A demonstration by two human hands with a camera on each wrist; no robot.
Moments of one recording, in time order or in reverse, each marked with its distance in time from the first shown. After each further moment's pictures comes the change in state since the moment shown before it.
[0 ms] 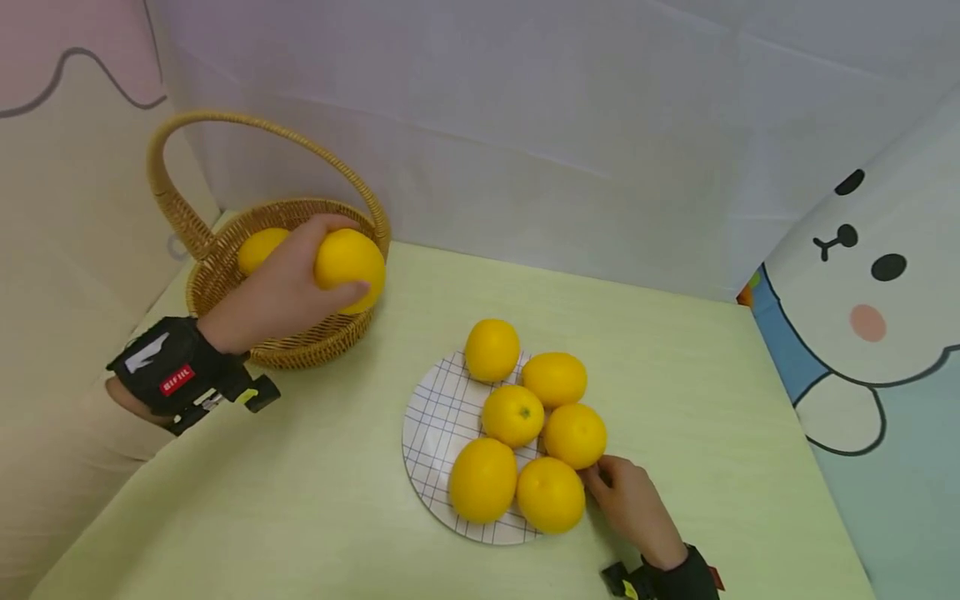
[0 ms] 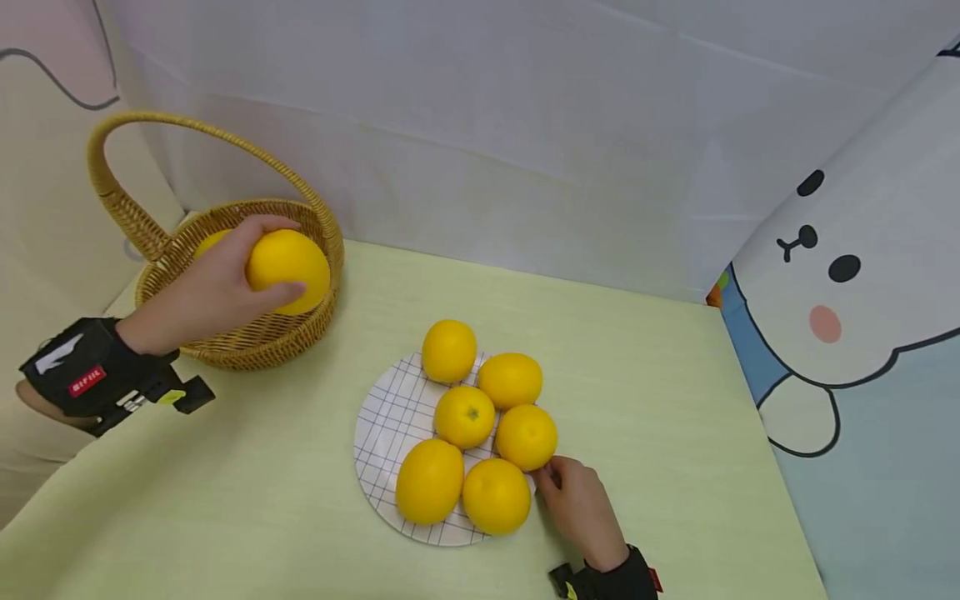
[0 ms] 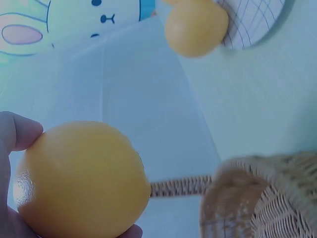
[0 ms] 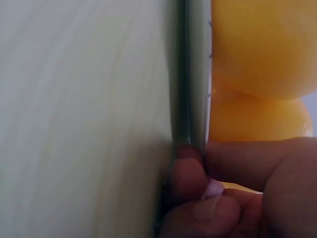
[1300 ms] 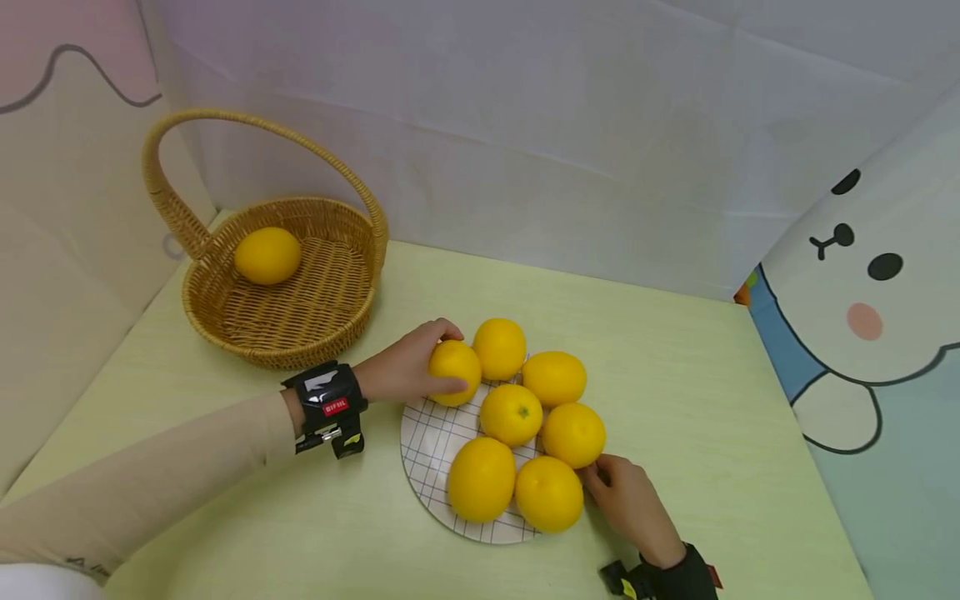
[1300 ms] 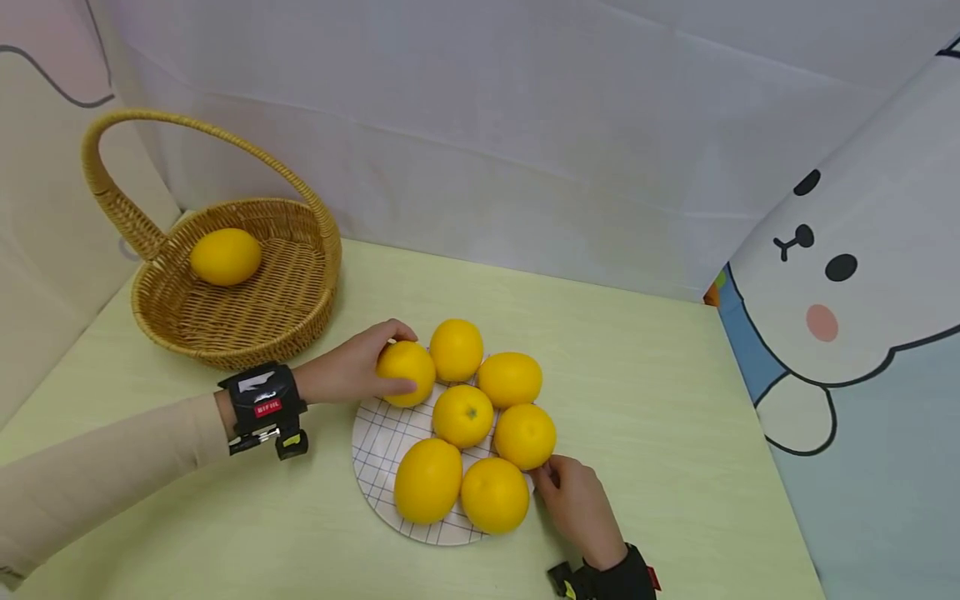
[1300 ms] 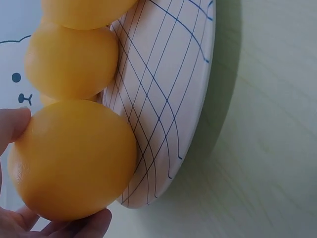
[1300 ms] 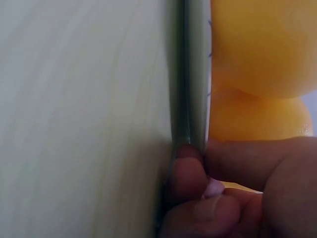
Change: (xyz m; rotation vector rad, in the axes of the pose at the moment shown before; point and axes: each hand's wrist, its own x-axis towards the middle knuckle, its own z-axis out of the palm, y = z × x) left_hand 0.022 -0.023 0.142 -0.116 -0.344 0.060; right_hand -0.001 0.001 0.001 0.000 0.012 -0.005
